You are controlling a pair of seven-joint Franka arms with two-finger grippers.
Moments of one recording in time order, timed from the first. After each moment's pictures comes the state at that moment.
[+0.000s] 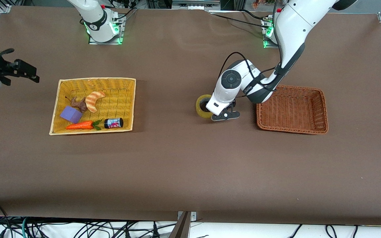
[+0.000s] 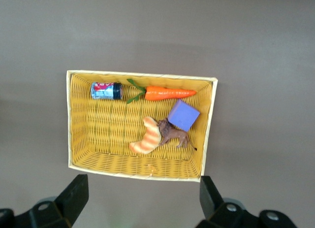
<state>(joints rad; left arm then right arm) -0.15 0.66 -0.53 -1.89 0.37 2.40 -1.03 0.01 0.00 -0.02 -1.63 0.01 1.58 -0.11</state>
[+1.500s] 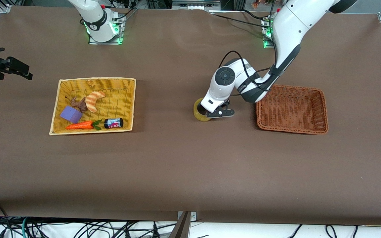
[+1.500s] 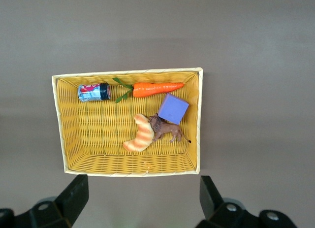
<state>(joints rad) -0.12 0.66 -0.58 -1.87 0.40 2.36 -0.99 -0.01 -0.02 -0.05 -1.66 0.01 1.59 -0.07</state>
